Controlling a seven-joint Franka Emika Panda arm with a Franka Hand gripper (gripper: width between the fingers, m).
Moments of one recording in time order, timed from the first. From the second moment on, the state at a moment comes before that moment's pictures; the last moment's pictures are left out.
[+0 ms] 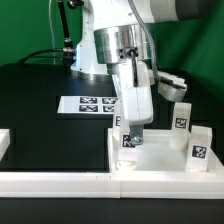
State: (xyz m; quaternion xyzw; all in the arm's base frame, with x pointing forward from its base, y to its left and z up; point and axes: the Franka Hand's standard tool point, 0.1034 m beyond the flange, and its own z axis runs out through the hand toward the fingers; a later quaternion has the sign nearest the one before) arm 0.662 0.002 0.073 -0.69 0.72 -0.02 0.12
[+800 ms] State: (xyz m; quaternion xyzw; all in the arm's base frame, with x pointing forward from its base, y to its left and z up) arm 0.657 0.003 0.076 -0.94 0.34 -0.06 0.07
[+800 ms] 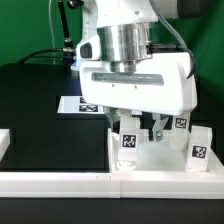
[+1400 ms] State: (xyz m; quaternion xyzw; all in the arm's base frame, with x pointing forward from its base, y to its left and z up) arm 0.661 -0.001 0.079 -0.98 0.20 -0.06 0.03
